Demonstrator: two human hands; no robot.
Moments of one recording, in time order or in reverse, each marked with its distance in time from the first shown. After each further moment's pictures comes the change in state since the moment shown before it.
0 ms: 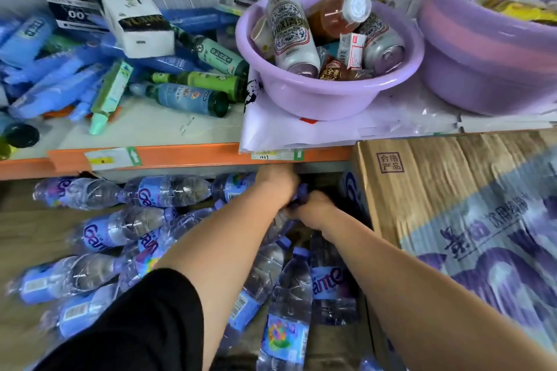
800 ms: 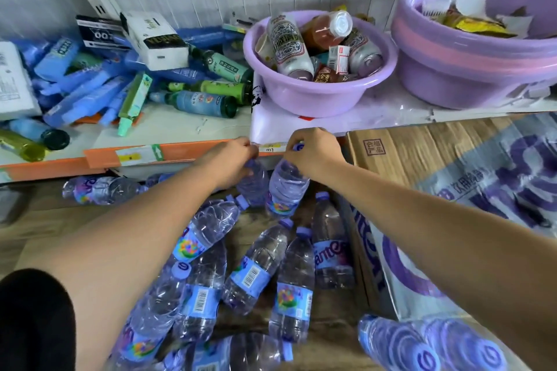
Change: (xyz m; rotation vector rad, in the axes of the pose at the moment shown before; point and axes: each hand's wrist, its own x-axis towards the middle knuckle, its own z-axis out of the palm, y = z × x) left_hand -0.074 -0.089 -0.067 0.101 0.130 0.266; right_hand -0.086 -0.067 -0.046 -0.165 0.362 -0.433
